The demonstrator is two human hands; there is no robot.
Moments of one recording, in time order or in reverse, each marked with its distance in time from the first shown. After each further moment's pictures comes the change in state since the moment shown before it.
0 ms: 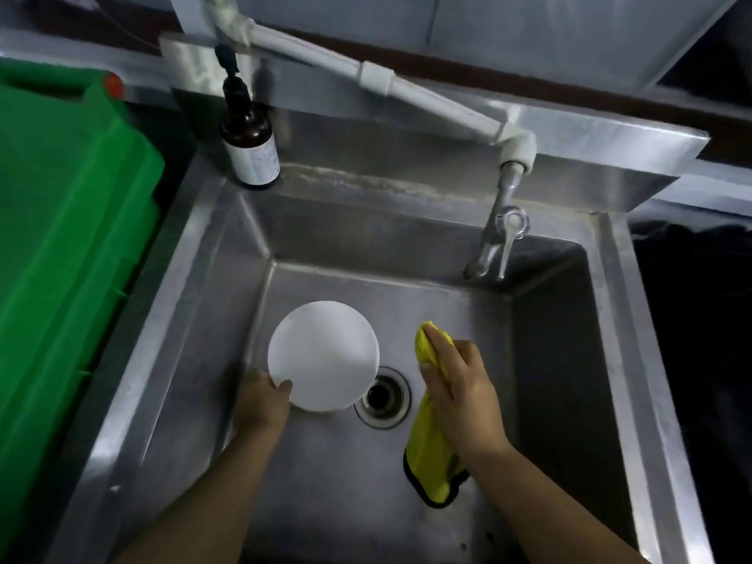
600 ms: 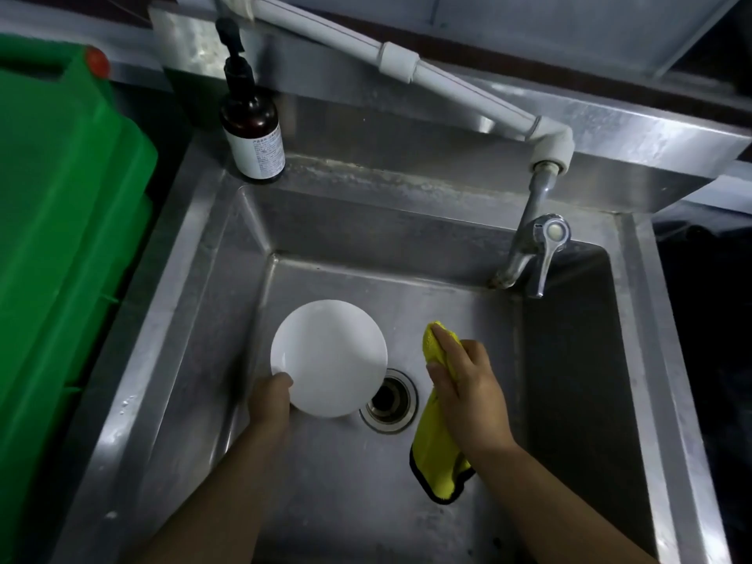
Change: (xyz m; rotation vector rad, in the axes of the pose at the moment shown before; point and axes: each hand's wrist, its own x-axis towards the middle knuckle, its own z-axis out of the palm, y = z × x) left_hand 0.019 0.010 0.009 -0.654 -0.106 -0.293; right_hand 0.022 0.001 0.017 -0.055 -0.032 0.067
